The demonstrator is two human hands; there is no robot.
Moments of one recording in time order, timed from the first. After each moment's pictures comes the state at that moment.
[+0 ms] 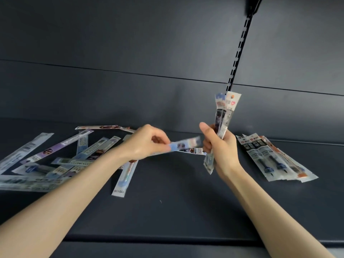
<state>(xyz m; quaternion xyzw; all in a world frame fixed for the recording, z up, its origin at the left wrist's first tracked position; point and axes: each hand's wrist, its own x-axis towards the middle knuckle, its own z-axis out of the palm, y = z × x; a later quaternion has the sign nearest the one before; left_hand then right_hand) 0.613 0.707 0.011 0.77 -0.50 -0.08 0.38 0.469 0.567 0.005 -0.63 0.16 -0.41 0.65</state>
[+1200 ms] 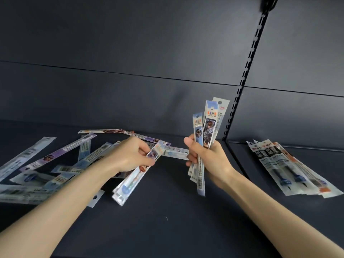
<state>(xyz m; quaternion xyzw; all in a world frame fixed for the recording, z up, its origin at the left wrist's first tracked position) 0.637 0.731 0.001 0.86 -0.35 -0.16 0.34 0.501 0.569 -0.006 -0.67 0.11 -0.24 0.69</state>
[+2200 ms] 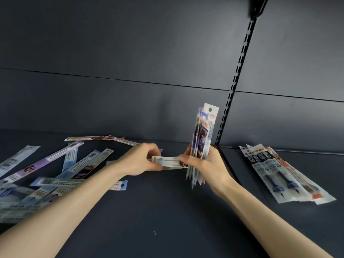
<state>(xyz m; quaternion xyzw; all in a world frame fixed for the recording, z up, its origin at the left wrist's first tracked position) 0.652 0.678 -0.020 0.81 -0.48 -0.12 0.32 0.494 0.549 -0.010 -0.76 0.16 -0.28 0.57</state>
